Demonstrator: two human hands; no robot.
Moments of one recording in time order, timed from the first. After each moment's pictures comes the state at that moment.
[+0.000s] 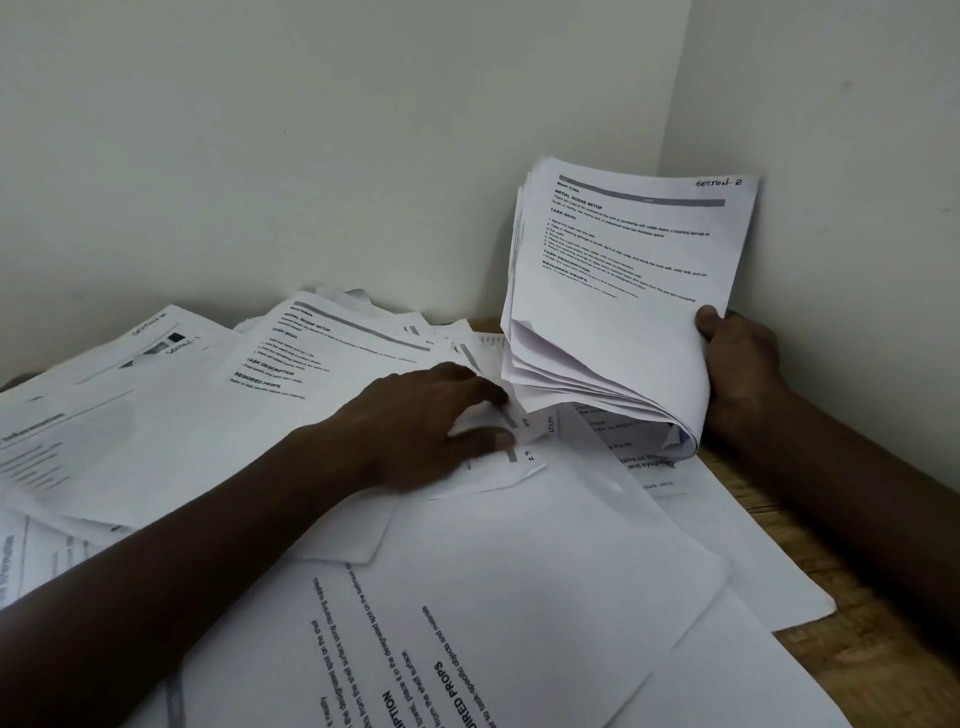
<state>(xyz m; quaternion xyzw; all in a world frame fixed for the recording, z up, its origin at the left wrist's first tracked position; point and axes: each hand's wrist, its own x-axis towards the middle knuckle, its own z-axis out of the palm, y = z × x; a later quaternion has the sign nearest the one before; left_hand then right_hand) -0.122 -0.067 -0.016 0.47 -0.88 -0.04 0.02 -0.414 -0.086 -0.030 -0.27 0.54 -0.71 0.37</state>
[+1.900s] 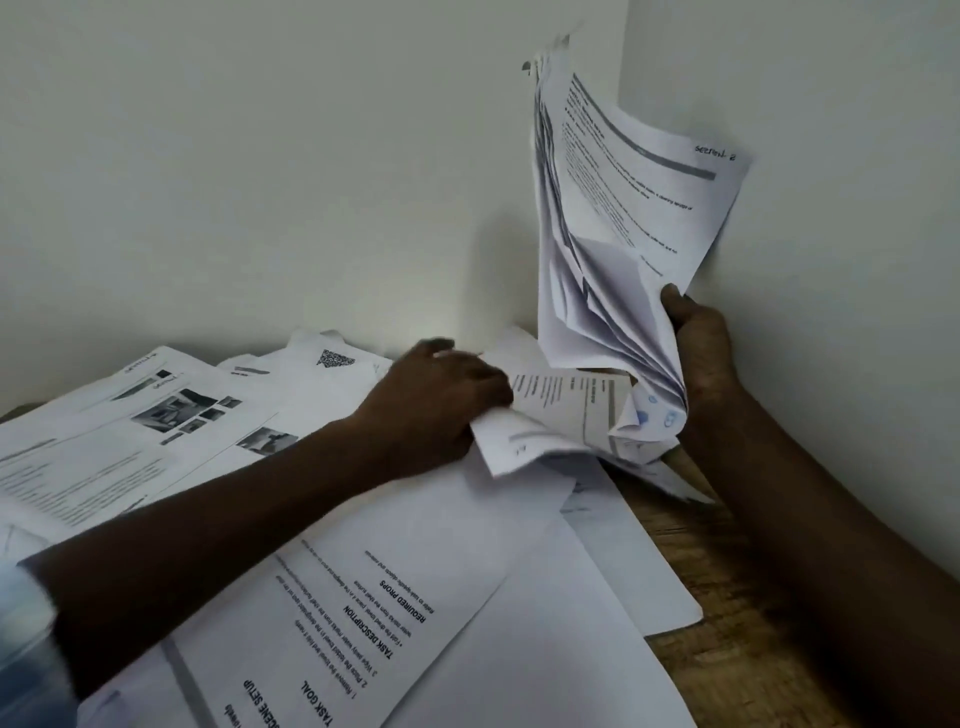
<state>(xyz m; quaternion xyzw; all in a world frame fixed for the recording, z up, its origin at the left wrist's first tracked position) -0.177 -0.076 0.002 0.28 -0.92 0.23 0.15 -0.438 -0.069 0.020 -0.28 0.35 -0.74 0.50</state>
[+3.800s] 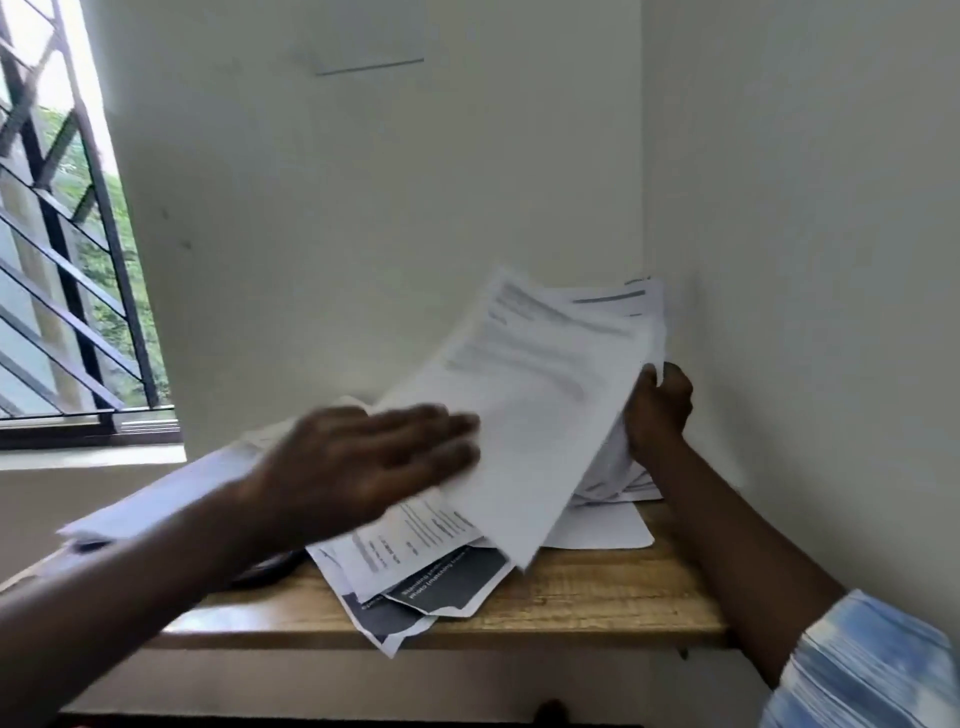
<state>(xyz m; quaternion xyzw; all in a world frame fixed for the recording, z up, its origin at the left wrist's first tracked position) -0.095 0.175 0.030 0.24 -0.82 0.51 0.11 -0.408 -0.041 -0.002 -0.40 0.49 -0.73 0.26</state>
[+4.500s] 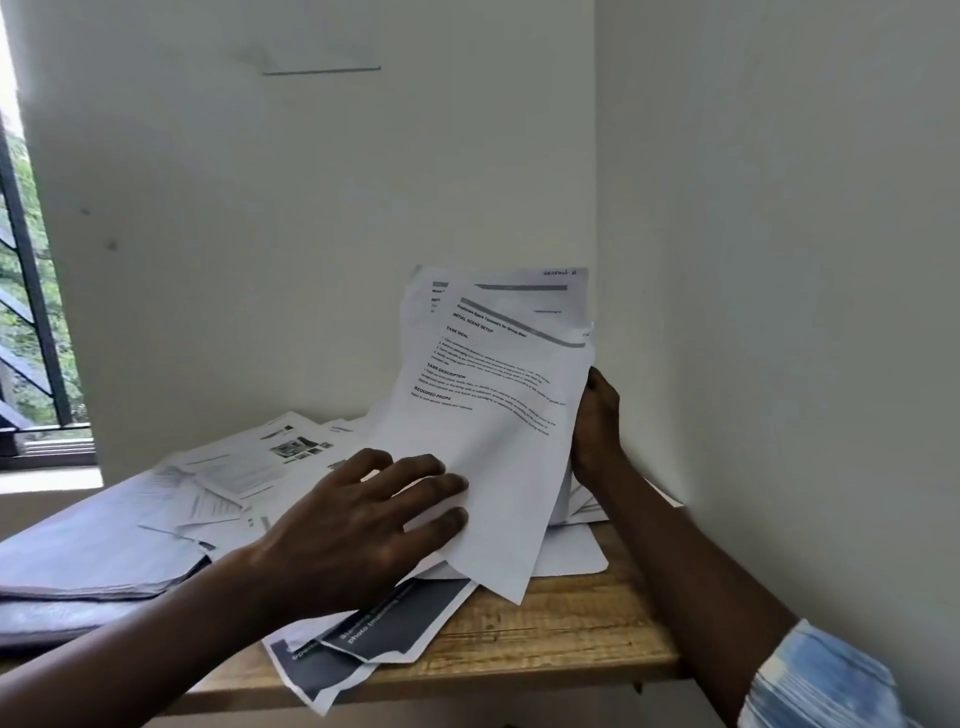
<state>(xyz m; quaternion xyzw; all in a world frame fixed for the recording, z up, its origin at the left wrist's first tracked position) -0.138 0.135 -0.007 0.23 -0.82 0.51 0.14 -0.394 -0.022 0.009 -0.47 0.30 -0.74 0.38</state>
